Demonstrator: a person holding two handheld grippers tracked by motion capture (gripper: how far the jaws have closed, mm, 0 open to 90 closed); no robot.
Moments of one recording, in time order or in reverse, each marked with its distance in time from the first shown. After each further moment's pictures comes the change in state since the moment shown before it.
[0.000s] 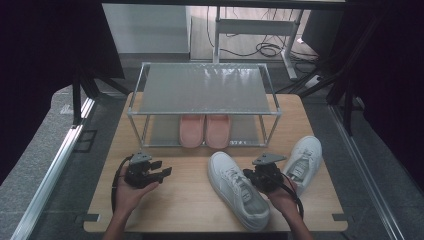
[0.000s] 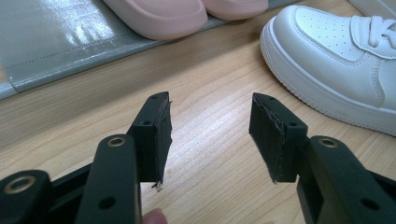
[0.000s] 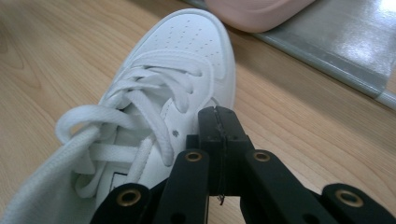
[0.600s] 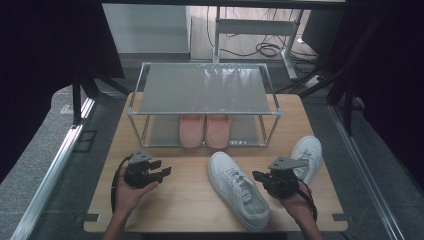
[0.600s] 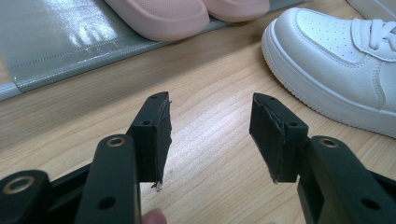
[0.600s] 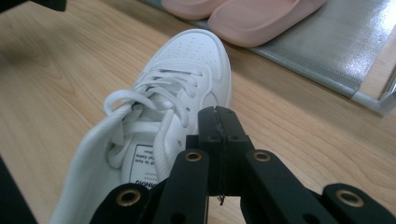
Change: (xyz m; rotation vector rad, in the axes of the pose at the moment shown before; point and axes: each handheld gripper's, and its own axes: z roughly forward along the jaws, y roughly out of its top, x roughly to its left) left arm 0.000 0.000 -0.001 -0.005 0.003 -0.007; right arm -0.006 -0.014 -0.041 -0.094 0.046 0.014
